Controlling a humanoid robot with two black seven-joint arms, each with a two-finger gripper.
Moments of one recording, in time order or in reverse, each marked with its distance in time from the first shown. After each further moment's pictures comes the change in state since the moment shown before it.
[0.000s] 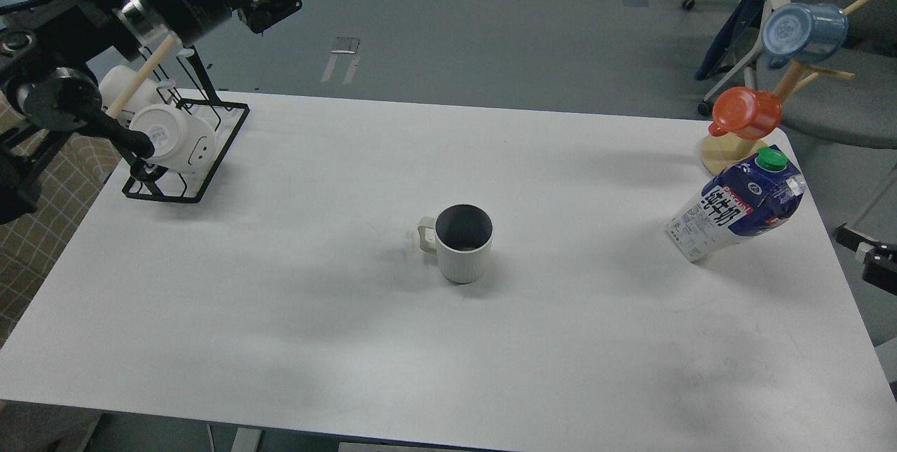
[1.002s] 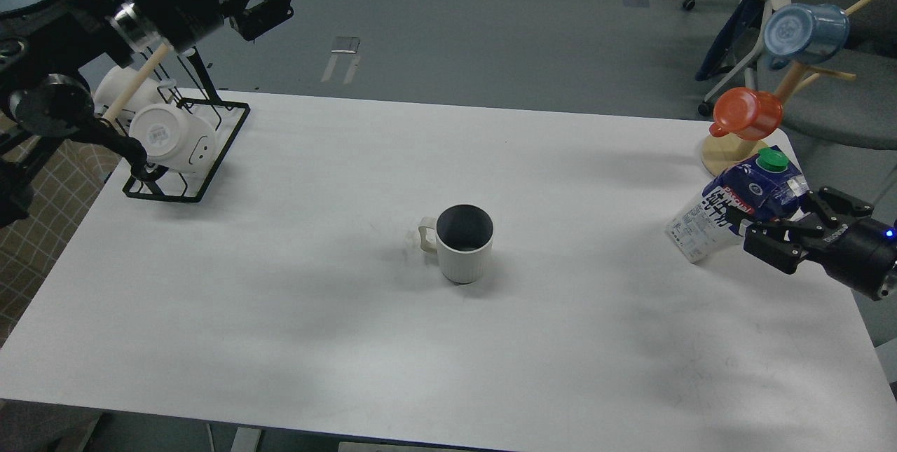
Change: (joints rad) left arm 0.019 0.018 -0.004 -0.001 0.000 -0.002 0.002; right arm -0.059 0.394 0.041 -0.283 0.056 0.000 0.000
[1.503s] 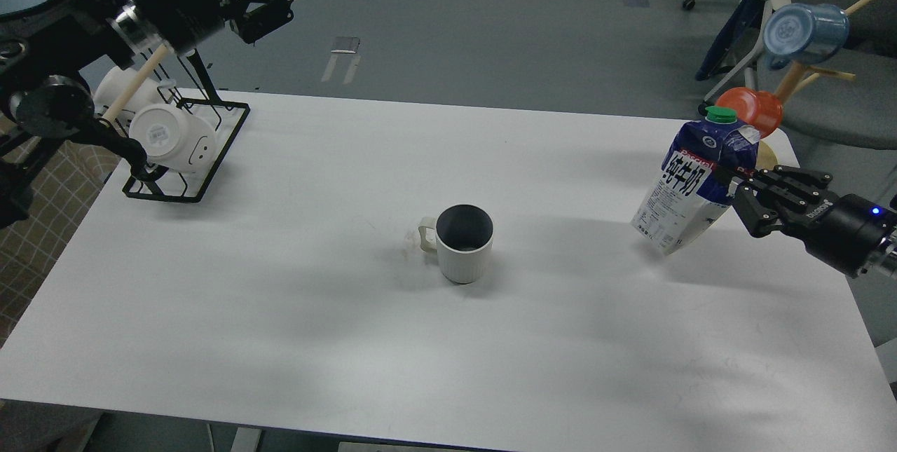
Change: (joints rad) left arm 0.002 0.000 0.000 0.000 0.000 0.000 0.009; right arm 0.013 -0.007 0.115 0.109 -0.001 0.000 0.000
